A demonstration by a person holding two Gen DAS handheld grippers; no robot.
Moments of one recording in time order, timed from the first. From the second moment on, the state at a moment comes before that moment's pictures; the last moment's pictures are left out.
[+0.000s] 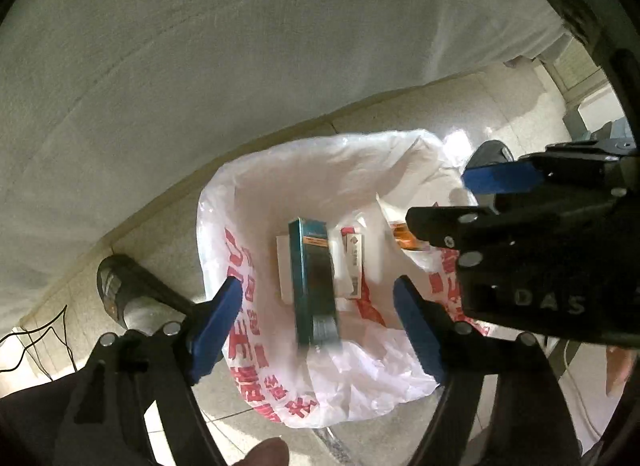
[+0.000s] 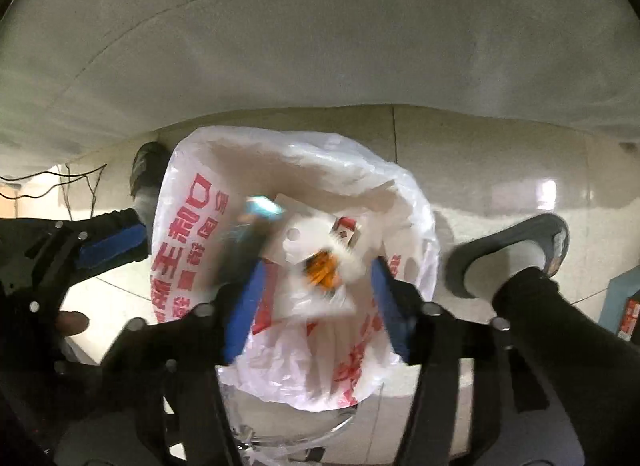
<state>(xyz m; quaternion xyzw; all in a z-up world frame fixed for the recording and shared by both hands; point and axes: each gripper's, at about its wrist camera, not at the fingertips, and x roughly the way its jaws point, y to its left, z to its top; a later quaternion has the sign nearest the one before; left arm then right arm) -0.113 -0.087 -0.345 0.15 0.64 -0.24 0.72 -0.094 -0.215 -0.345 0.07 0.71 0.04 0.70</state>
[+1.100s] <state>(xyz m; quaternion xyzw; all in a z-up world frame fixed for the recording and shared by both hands) -0.064 -0.043 -0.108 0.04 0.48 -0.19 0.86 -0.094 -0.272 -0.092 0.10 0.54 0.03 0.83</state>
